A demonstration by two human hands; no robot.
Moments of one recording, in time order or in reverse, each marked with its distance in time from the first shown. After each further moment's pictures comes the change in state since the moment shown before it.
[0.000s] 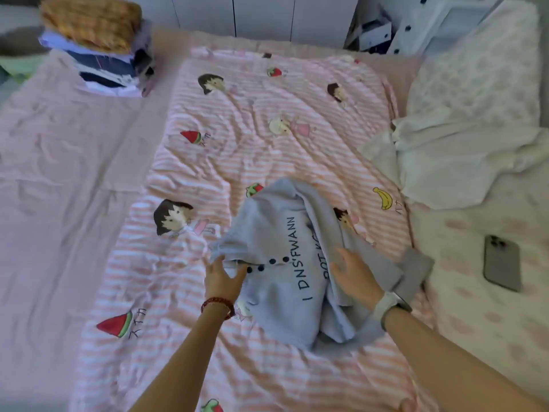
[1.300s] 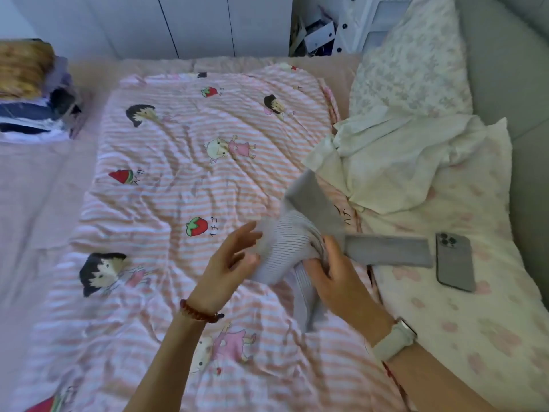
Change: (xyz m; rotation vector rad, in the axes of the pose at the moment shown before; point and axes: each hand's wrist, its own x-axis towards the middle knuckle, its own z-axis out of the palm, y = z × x) left_hand -0.035 0.169 0.063 -0.302 -0.463 0.664; right_hand -0.018 0.003 -0.111 0.462 0.281 -0.410
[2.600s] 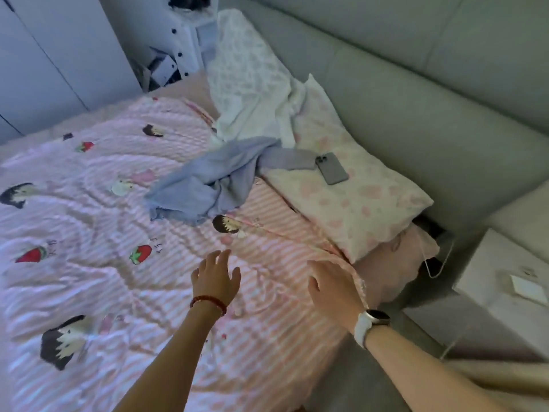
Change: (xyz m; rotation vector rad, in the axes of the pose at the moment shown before) left_hand -0.085 -0.050 0.017 1.199 -0.298 0.067; right_hand -0.225 0.009 0.065 -0.634 0.196 0.638
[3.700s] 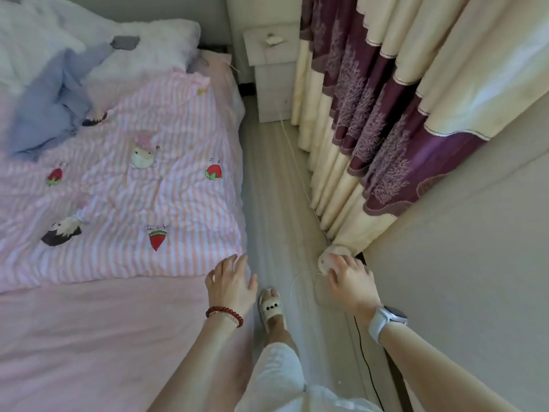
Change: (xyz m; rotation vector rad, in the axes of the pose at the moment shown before) left_hand -0.519 -0.406 0.028 0.401 -0.310 0.957; right_hand -0.641 -0.397 0.416 0.374 0.325 1.082
